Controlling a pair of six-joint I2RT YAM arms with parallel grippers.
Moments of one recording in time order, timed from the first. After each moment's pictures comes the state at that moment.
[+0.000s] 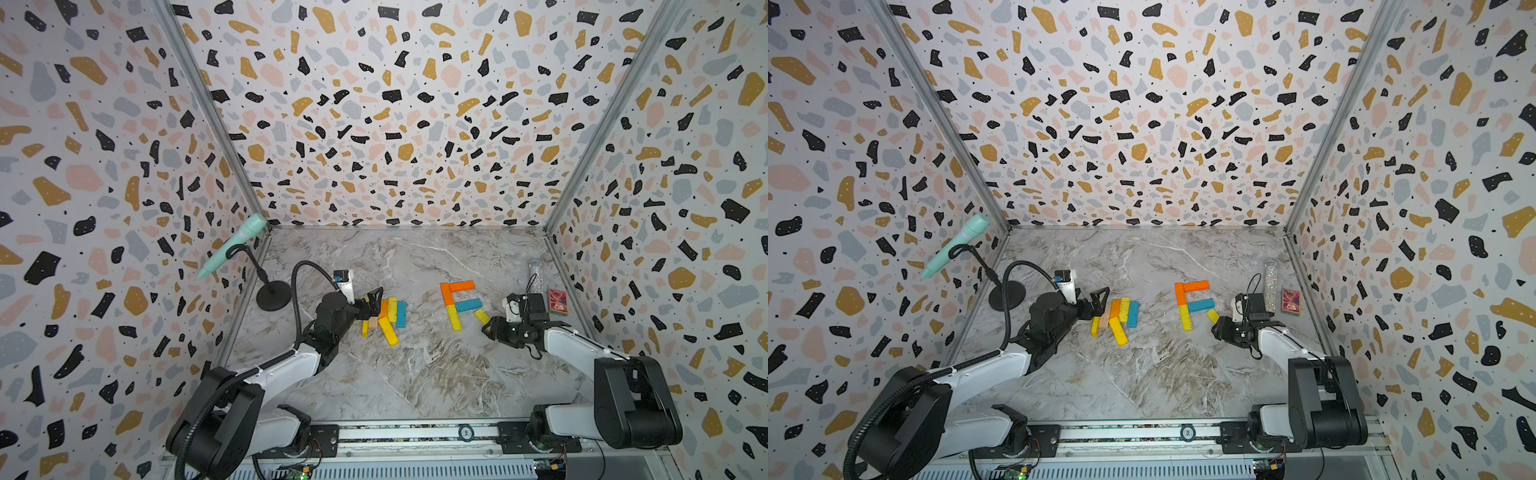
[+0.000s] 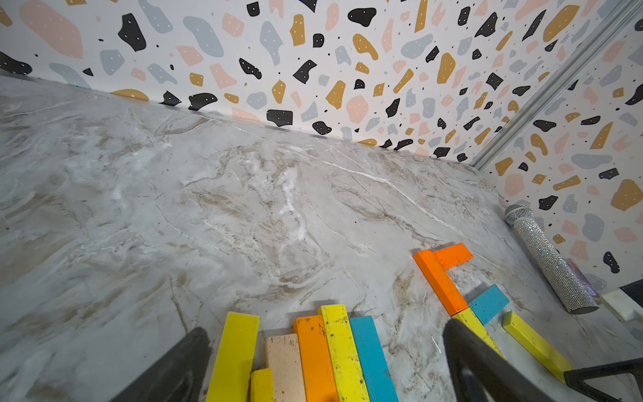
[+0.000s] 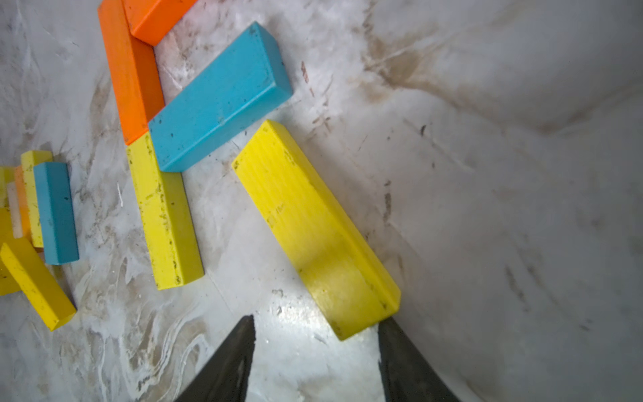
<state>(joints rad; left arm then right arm) -0.43 1.26 0.45 0.50 -0.04 -0.37 0.09 1.33 0.54 -0.29 -0.34 0.36</state>
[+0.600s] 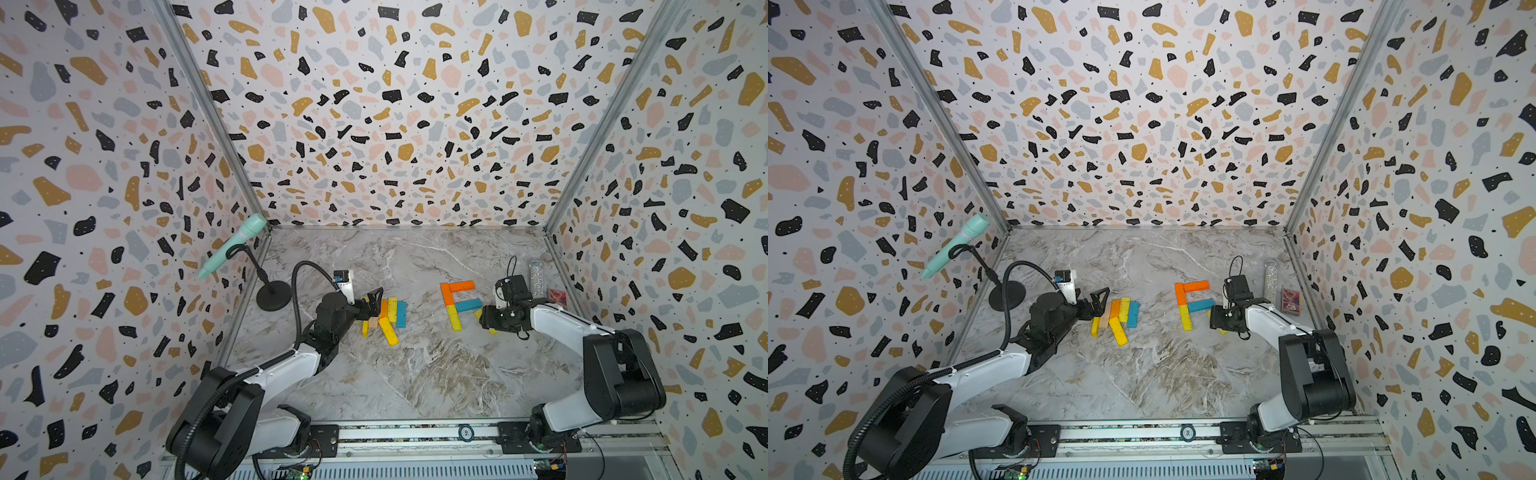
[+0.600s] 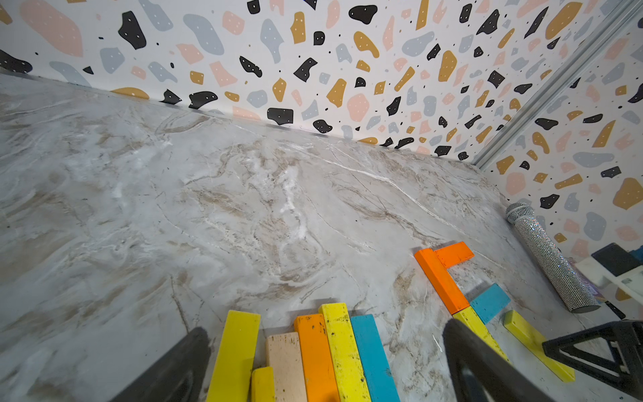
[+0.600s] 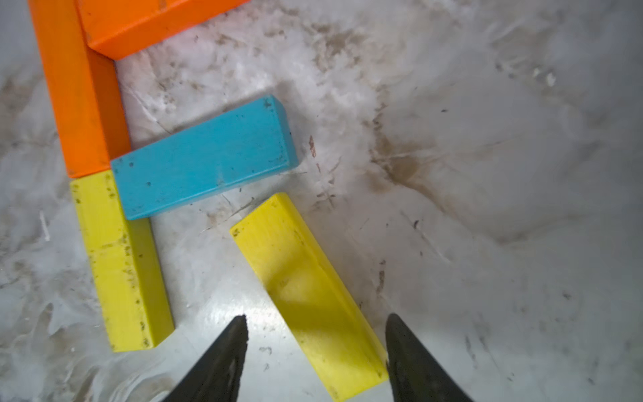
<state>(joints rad) -0.43 1.26 0.45 0.50 -0.04 -0.37 0.20 1.52 0.78 -0.42 -0.10 0.25</state>
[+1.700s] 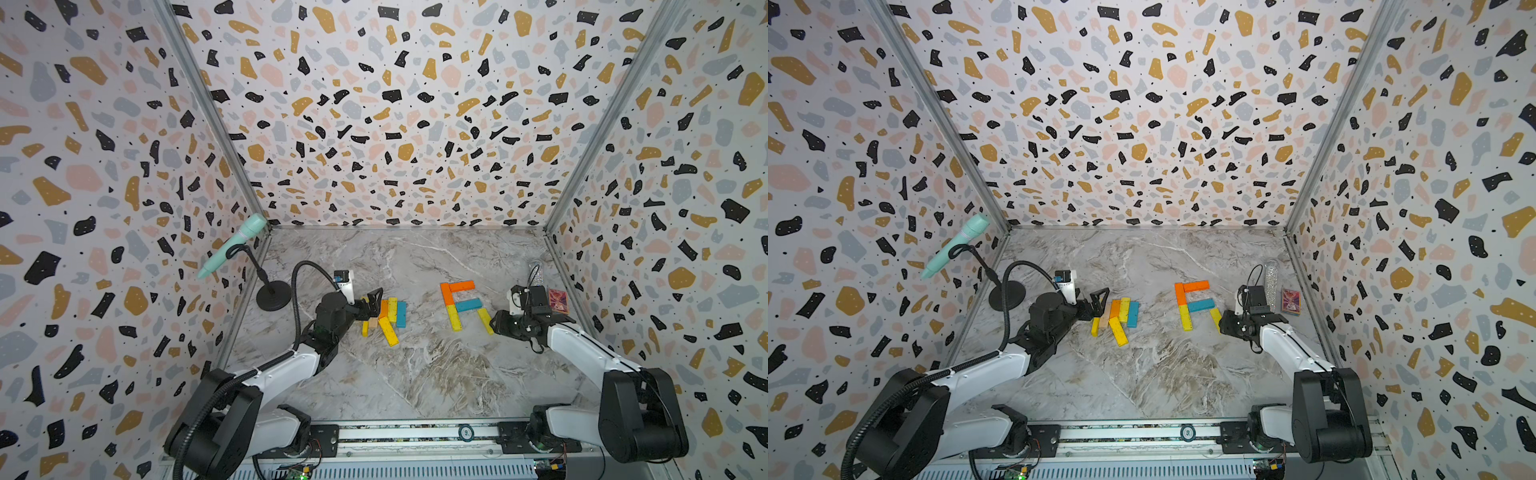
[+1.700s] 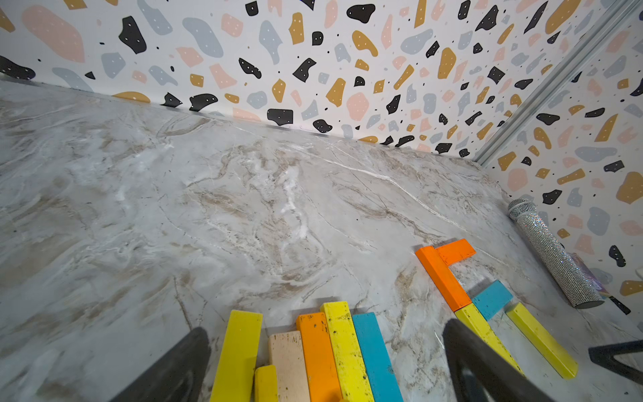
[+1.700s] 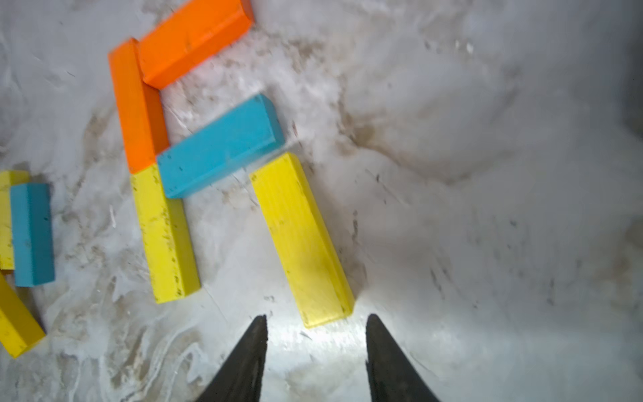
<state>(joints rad) -0.43 1.25 0.45 0.49 -0.04 -0.35 0.10 1.26 0.59 -0.39 -0.22 0.32</state>
